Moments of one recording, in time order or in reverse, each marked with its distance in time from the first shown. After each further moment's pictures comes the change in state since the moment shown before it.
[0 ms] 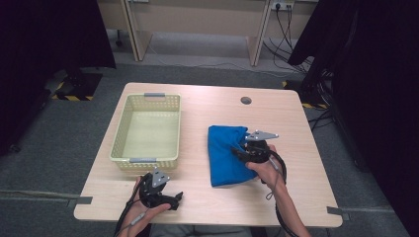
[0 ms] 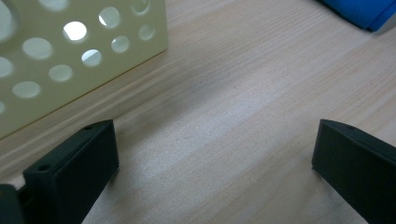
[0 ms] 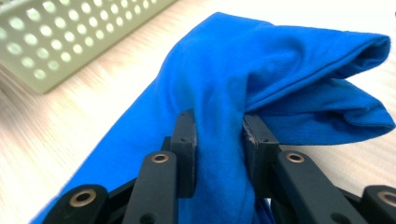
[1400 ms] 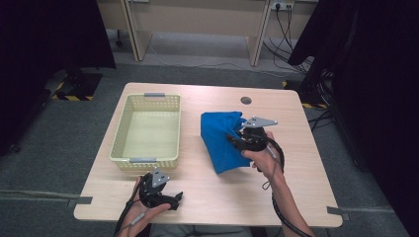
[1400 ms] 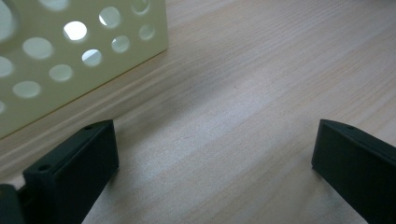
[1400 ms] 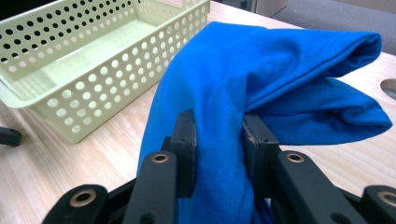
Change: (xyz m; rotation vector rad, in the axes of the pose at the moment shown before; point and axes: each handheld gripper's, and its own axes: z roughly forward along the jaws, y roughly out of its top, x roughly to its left) left arm 0.000 0.000 0.000 0.000 0.001 -0.001; right arm 0.015 0.050 -0.016 -0.078 0.014 -0.050
